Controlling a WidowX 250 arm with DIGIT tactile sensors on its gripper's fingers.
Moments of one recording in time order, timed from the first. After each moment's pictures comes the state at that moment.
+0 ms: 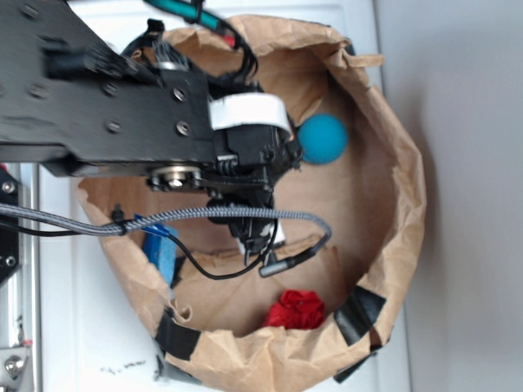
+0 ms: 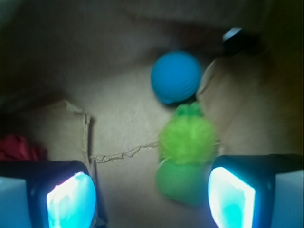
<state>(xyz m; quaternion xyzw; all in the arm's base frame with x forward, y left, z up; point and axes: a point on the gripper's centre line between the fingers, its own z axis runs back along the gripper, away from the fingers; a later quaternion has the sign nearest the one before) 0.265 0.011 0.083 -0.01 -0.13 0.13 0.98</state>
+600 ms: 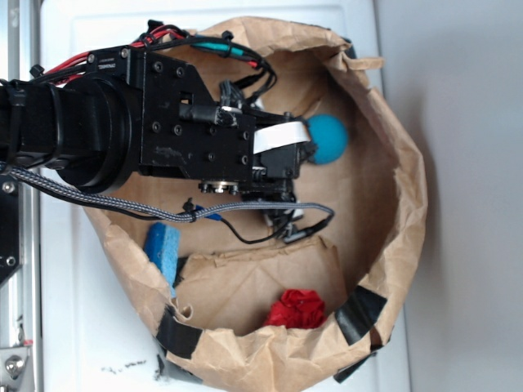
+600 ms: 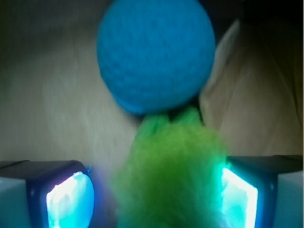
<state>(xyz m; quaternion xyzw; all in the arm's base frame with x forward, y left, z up) 0.294 0.029 0.018 0.04 -0.16 0.13 0.98</state>
